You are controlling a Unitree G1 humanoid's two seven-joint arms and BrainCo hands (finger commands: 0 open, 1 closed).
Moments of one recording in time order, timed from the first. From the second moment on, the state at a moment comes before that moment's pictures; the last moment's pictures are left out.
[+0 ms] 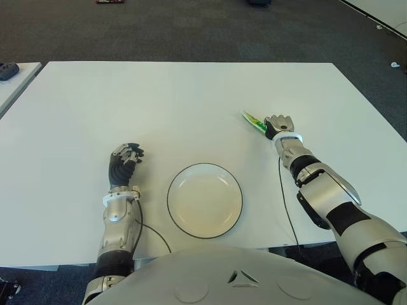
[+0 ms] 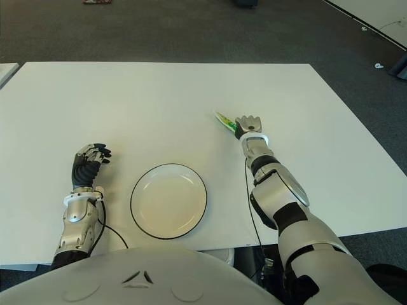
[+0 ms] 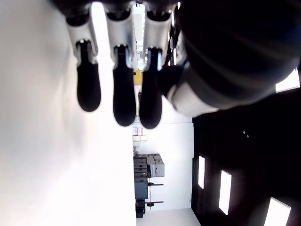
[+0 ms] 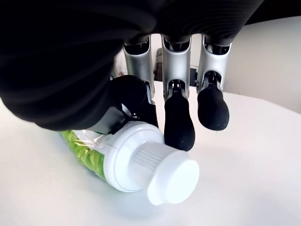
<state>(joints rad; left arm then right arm) 0.21 0.02 0.18 0.29 -0.02 -0.37 0.10 -0.79 -0.32 0.64 1.36 -0.82 0.03 -0.31</state>
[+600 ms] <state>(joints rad) 0.21 0.02 0.18 0.29 -0.02 -0.37 0.11 -0.78 -0.27 0.48 1.35 -0.65 -0.04 -0.36</state>
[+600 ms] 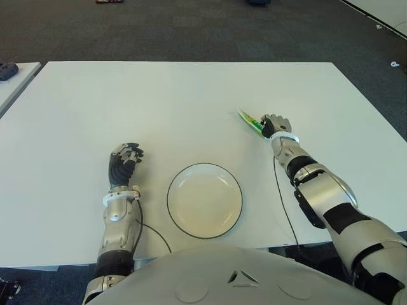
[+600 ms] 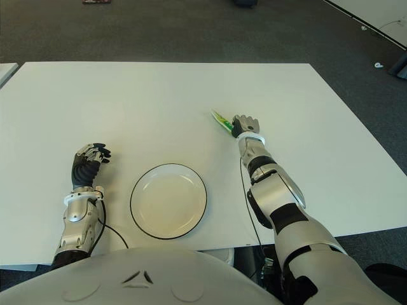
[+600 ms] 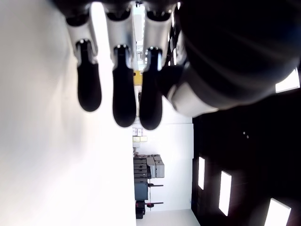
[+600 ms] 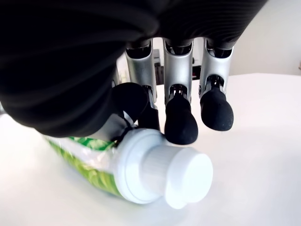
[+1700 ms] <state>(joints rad) 0.18 0.01 0.18 0.31 -0.02 -0.38 0.11 -0.79 -0.20 0.25 1.27 -0.46 -0.25 -0.36</state>
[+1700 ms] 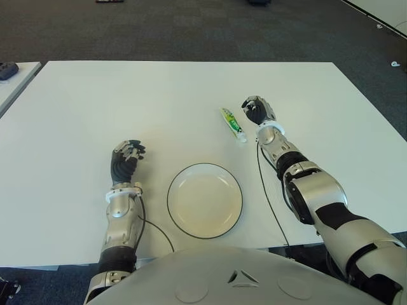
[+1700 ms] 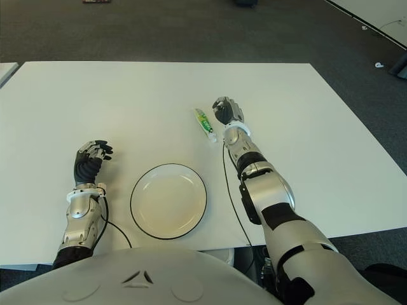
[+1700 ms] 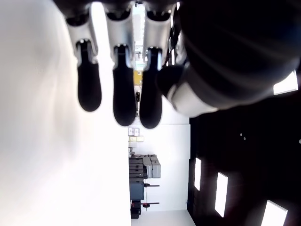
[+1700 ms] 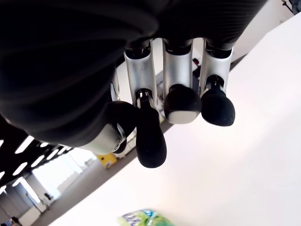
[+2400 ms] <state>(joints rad) 0.18 0.01 0.18 0.32 -0.01 -0.39 0.11 -0.79 -0.20 0.25 1.16 -0.45 -0.32 -0.25</state>
